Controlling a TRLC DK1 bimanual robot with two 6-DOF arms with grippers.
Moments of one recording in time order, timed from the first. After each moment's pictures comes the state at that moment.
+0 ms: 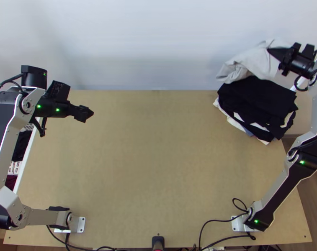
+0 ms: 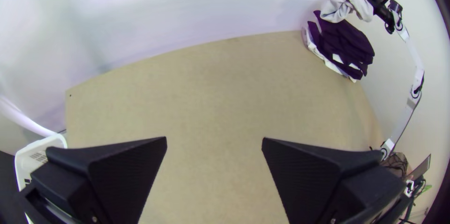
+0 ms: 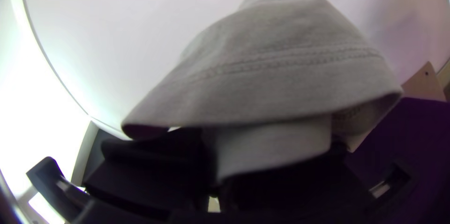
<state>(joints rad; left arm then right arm) -0.06 1.47 1.77 -1.20 0.28 0.20 -0.40 2.14 2.28 -0.38 -1.12 0.90</state>
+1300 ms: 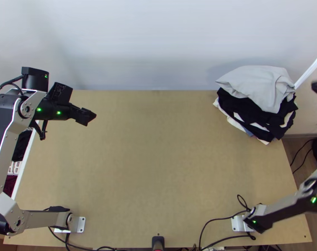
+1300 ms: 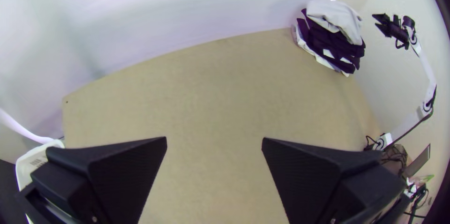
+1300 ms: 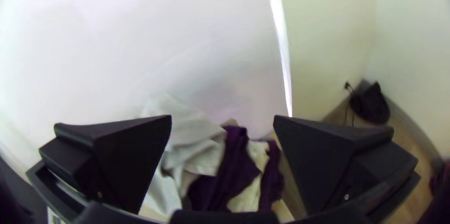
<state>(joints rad) -0.11 1.44 1.77 -1.22 0.28 0.20 -0.61 1.67 1.77 -0.52 -0.40 0.15</state>
